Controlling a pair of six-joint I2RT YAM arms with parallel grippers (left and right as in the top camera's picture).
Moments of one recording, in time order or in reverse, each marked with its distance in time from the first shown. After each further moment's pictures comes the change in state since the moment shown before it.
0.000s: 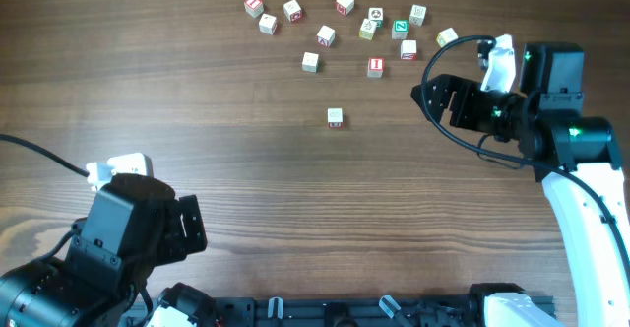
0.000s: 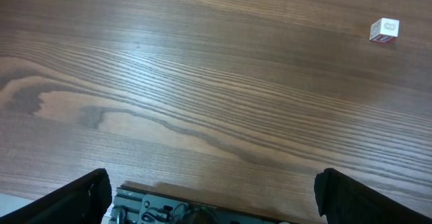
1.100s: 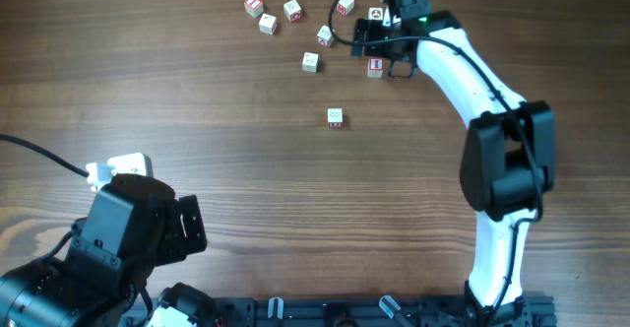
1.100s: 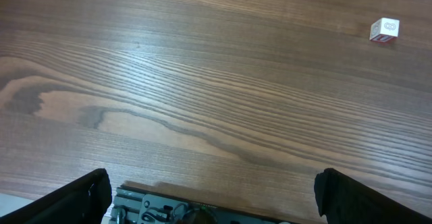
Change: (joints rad) left arm 0.000 0.000 0.000 0.000 0.000 0.000; right arm 0.268 0.946 0.612 0.161 0.499 0.058
